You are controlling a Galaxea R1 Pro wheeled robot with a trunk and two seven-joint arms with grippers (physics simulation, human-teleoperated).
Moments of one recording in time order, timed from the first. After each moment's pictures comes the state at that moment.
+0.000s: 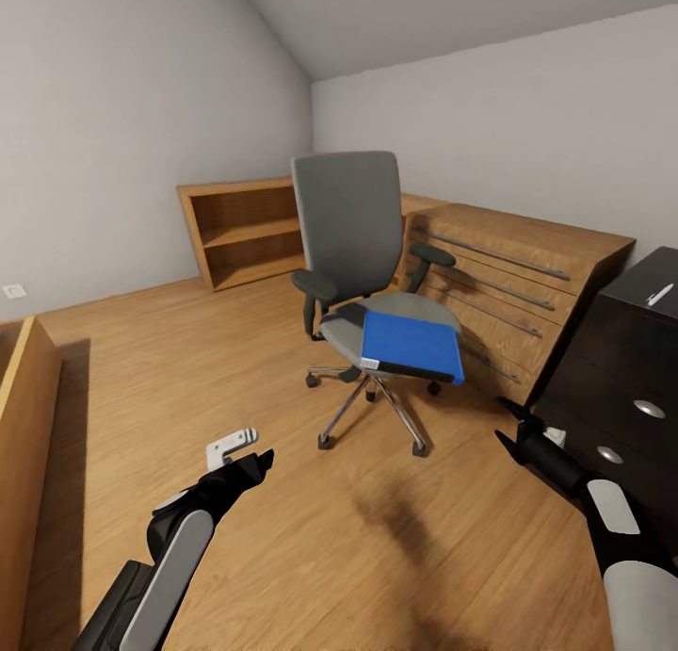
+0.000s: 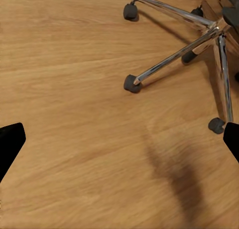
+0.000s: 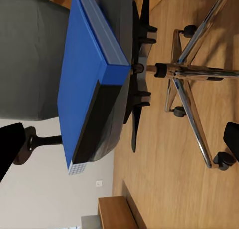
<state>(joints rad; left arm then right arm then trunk) -0.28 0.02 -0.23 -1.62 0.74 0.61 0.59 -0.66 -0.19 -0.60 -0.72 -0.89 0.75 0.47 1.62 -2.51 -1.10</state>
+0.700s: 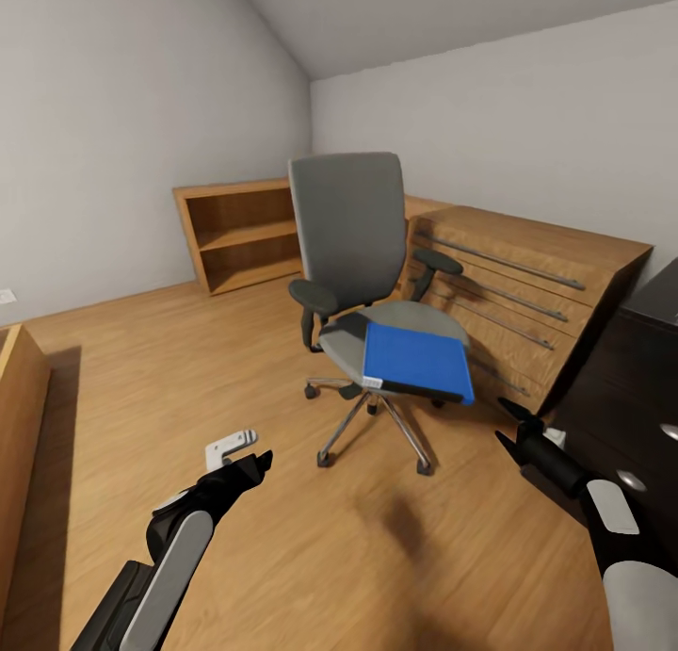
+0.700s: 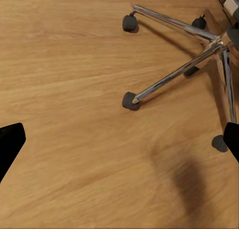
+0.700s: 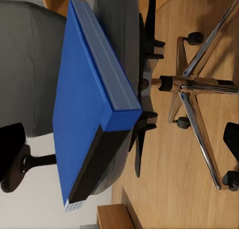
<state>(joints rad) -0.28 0.02 -0.23 -1.61 0.73 0.61 0.59 -0.66 -0.19 -0.60 -0.72 -0.89 0.74 0.47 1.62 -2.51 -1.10</state>
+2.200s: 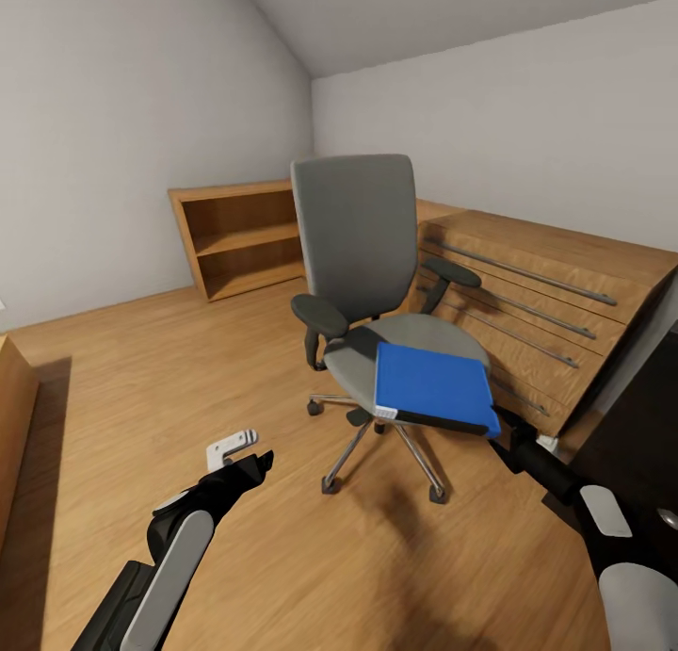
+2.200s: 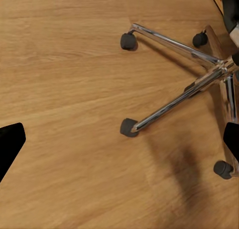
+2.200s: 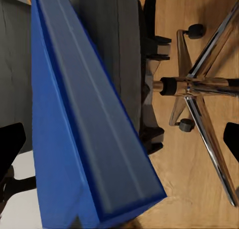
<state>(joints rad) -0.28 0.02 -0.23 -1.61 0.74 0.61 0.59 -0.66 -0.18 -0.59 -0.67 -0.89 0.74 0.46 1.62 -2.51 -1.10</state>
